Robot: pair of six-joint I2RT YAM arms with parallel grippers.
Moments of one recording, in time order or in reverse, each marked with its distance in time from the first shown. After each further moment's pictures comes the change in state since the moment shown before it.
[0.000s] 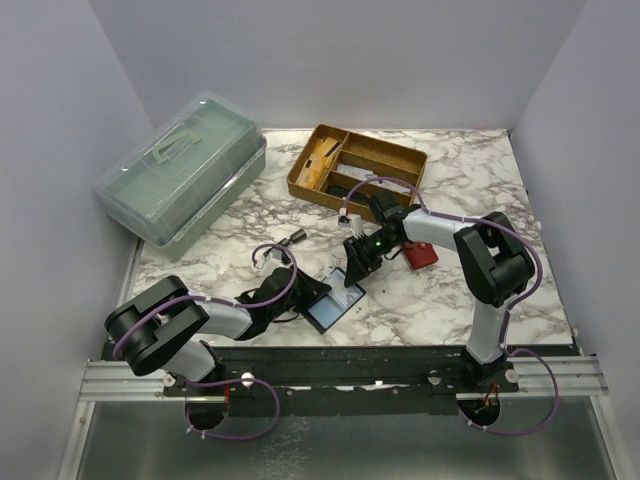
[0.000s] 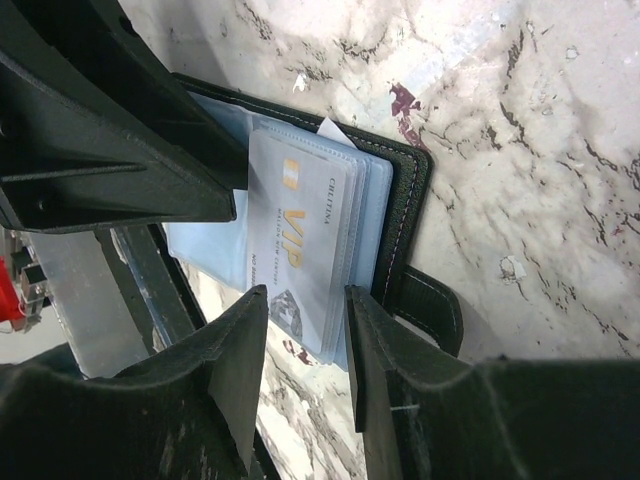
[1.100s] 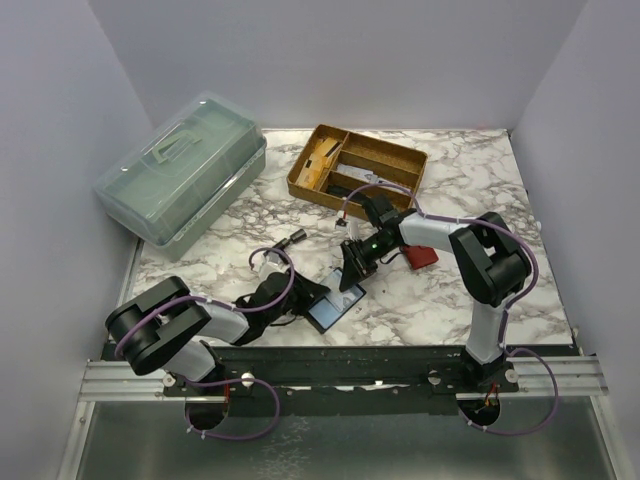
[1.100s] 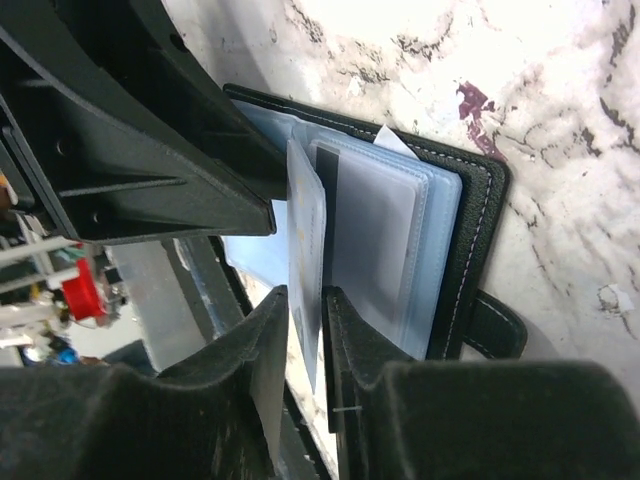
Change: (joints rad) left arm 0.000 0.006 -0.051 0.094 0.007 -0.012; right arm 0.027 0.013 -0.022 0.051 -0.081 0.146
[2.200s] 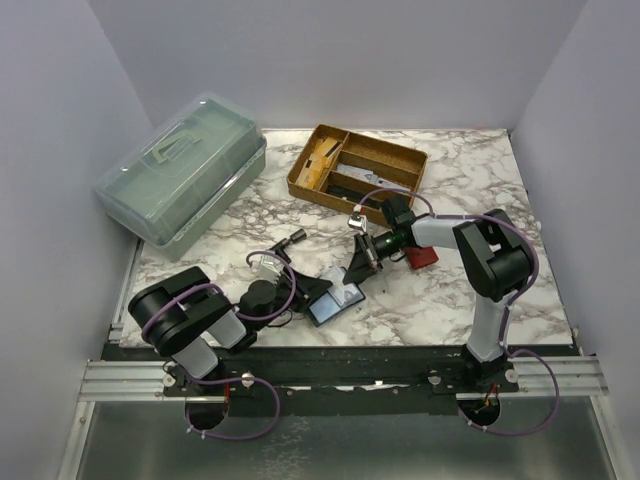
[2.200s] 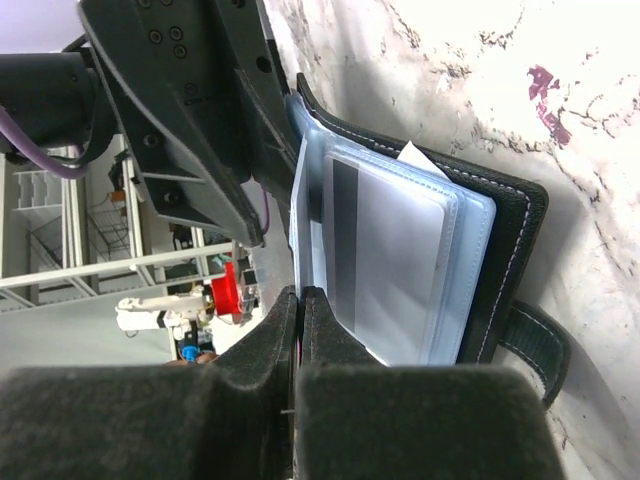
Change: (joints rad) left arm 0.024 0.145 -0.129 0.580 0.093 0.019; right arm -0.104 0.019 -0.095 0.193 -0.321 0.221
